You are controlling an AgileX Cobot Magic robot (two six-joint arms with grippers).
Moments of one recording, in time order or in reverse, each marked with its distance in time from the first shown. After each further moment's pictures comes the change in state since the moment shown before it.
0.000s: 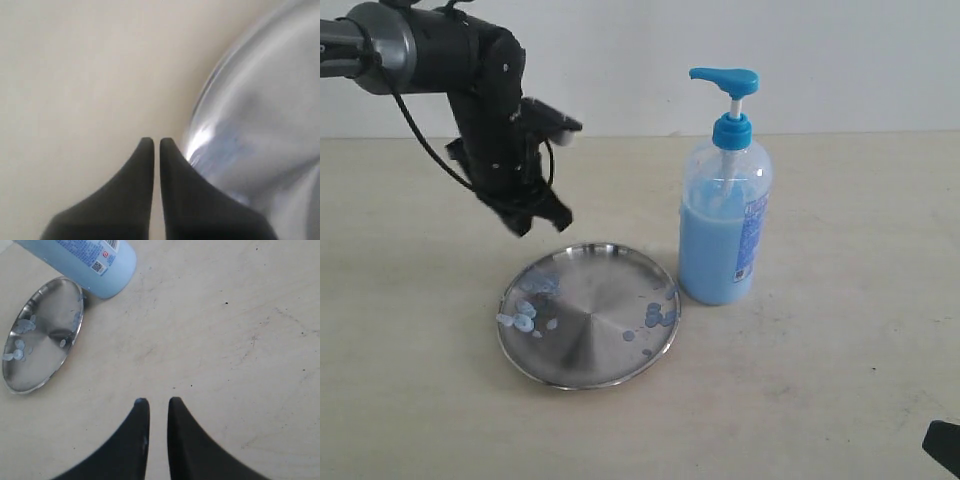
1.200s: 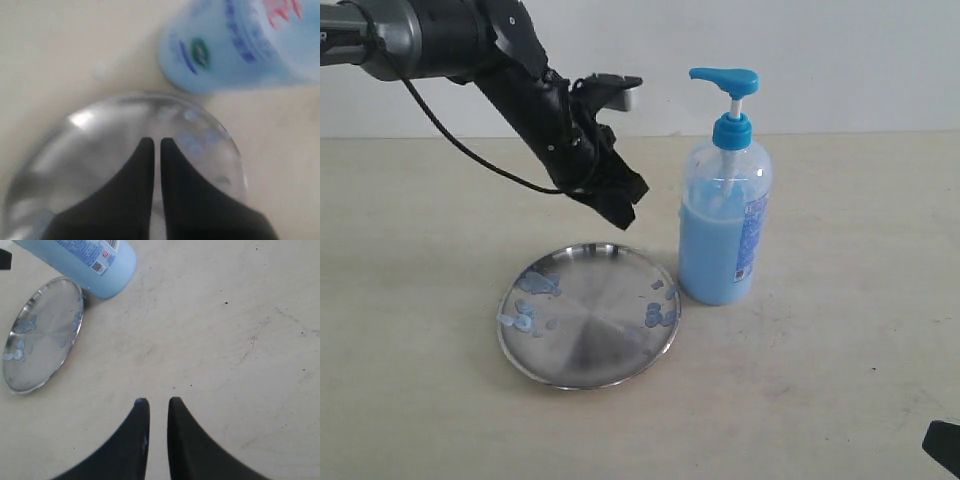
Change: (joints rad) left arm -0.016 -0.007 -0.054 -0.583 0.011 0.392; right arm 0.000 0.000 0.000 0.002 0.000 0.000
